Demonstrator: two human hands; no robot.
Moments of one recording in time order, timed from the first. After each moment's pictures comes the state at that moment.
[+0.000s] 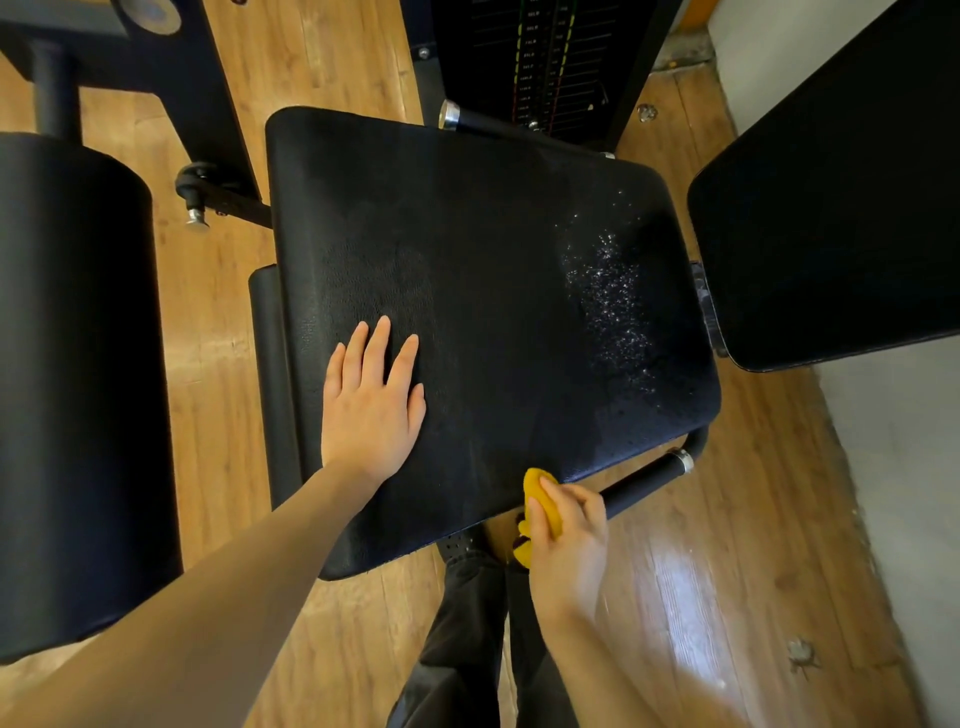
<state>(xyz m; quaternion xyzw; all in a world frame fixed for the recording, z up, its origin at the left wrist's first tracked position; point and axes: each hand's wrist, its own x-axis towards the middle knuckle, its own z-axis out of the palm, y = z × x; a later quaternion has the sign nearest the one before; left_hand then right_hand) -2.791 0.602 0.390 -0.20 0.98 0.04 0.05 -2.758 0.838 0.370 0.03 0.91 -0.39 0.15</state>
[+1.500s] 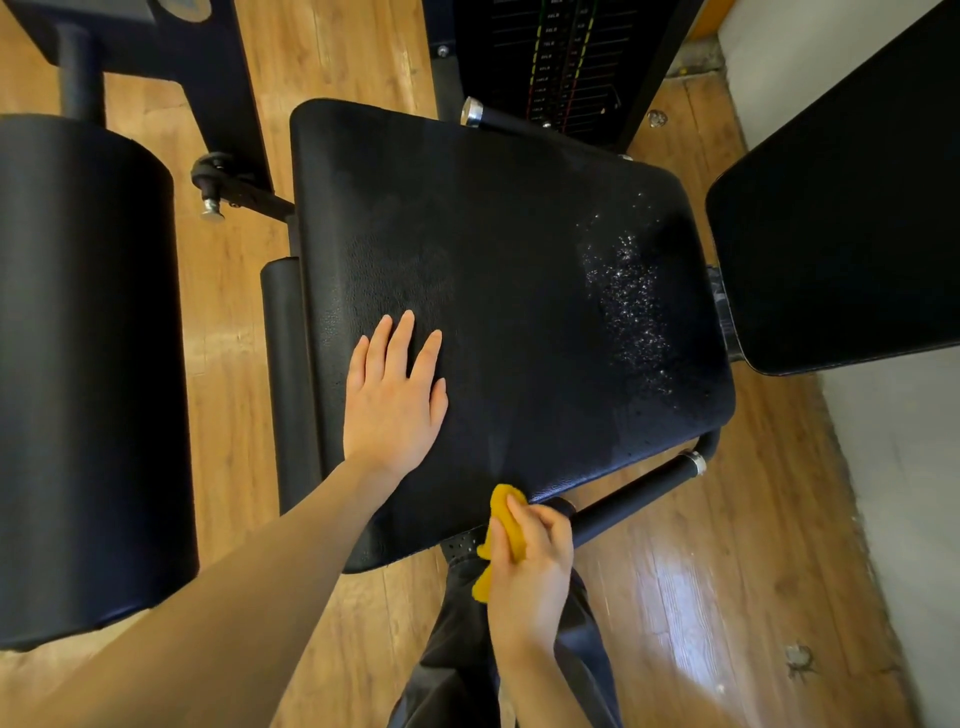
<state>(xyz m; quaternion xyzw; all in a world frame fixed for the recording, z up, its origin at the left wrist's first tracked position) -2.790 0.600 0.389 -0.19 0.98 0.04 0.03 -2.715 0.795 0.384 0.04 0.89 -0.43 0.14</state>
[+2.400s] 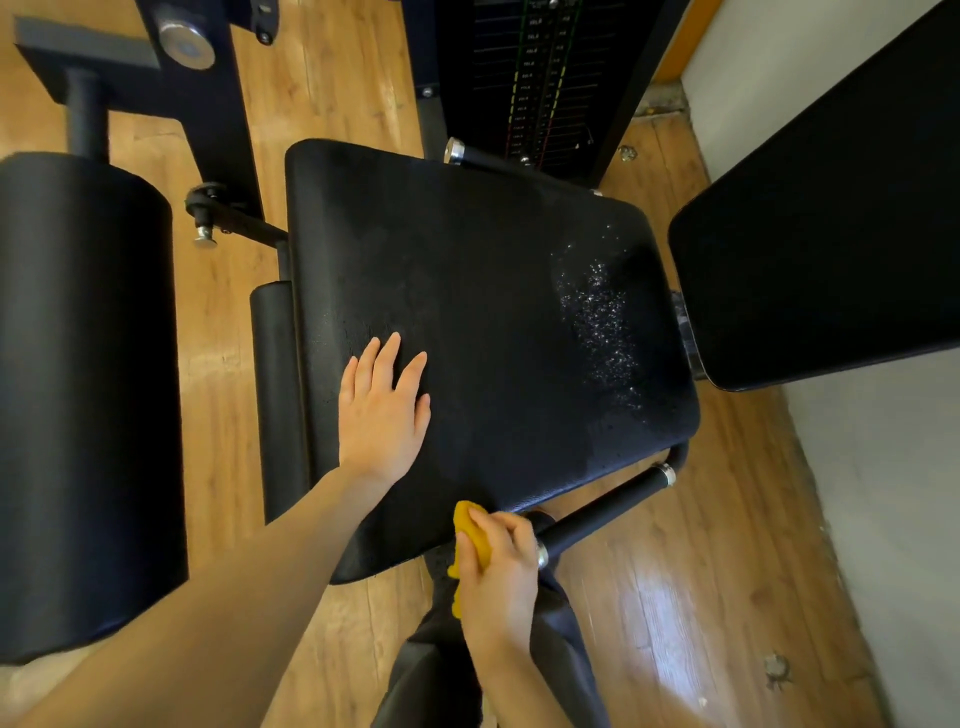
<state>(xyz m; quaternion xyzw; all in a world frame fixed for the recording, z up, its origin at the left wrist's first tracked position) -2.795 0.602 0.401 -0.21 0.97 0.10 0.05 -2.720 0.789 0.403 0.00 0.89 -0.38 0.24</state>
